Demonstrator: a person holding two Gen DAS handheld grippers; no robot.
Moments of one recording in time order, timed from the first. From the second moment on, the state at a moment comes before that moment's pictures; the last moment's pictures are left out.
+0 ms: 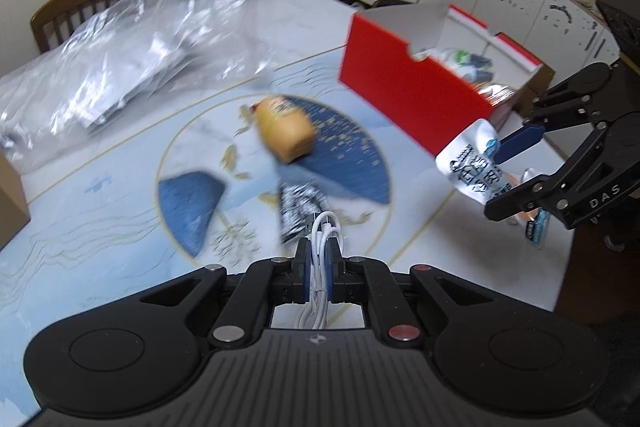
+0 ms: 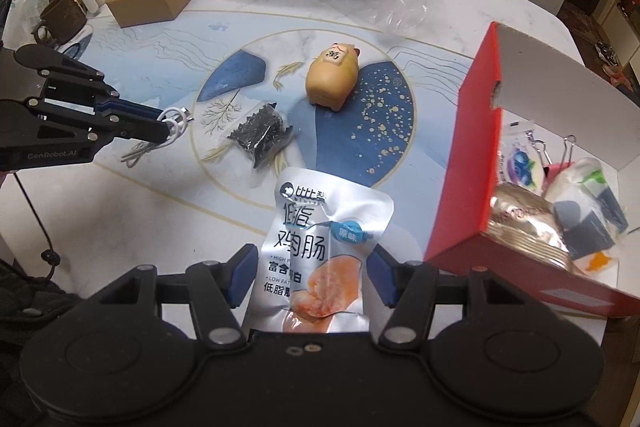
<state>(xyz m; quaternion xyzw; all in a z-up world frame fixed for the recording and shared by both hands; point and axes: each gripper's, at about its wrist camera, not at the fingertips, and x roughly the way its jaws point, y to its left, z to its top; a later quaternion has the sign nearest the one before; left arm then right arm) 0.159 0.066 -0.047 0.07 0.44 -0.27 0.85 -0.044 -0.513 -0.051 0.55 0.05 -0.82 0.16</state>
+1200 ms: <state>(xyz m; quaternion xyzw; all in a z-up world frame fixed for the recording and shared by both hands) 0.218 -0.129 0.008 0.12 0.38 -0.32 0.86 -0.061 -0.319 -0.009 0.52 0.06 -0.84 0.14</state>
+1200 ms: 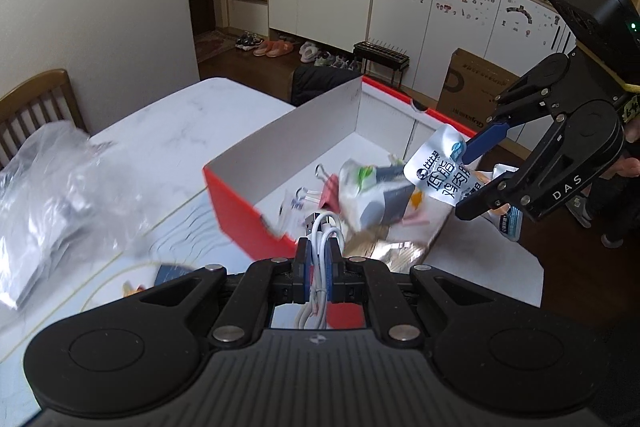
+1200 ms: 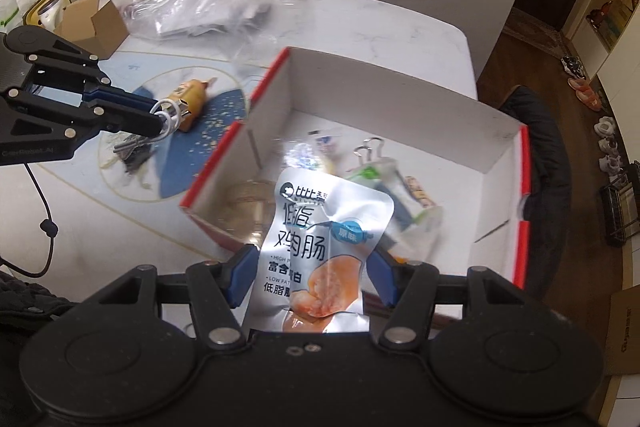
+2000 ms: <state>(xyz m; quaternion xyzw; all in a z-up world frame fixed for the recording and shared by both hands) 0.283 -0.217 -0.027 0.16 0.42 -0.29 0.85 -0.128 -0.256 -0.043 0.53 0.10 -0.83 0.14</state>
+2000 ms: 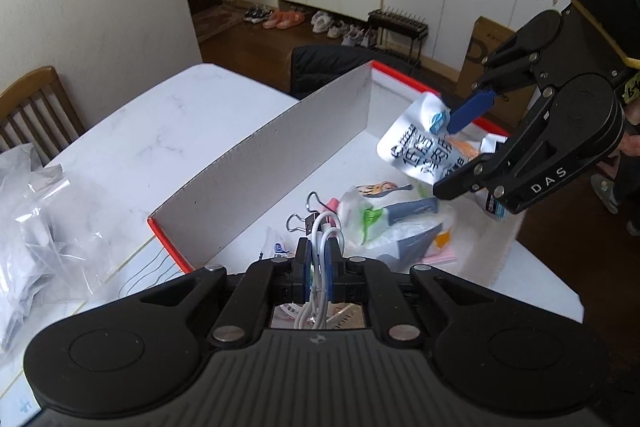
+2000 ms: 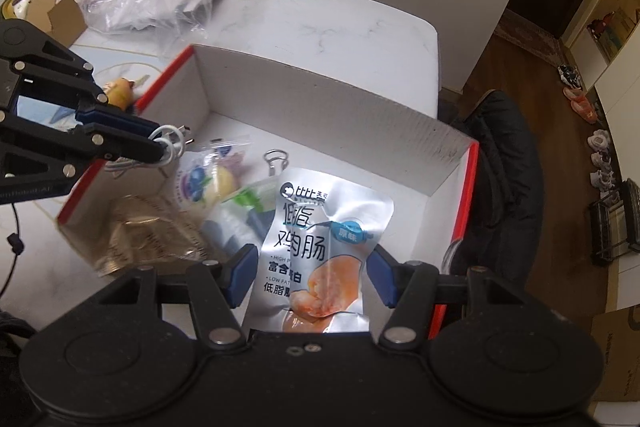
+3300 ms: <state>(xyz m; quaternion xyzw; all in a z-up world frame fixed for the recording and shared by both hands) 0.314 -0.235 -0.074 0.16 0.49 -0.27 0.81 -0.158 -0.254 -0.085 0.54 0.08 -0.83 0.14</state>
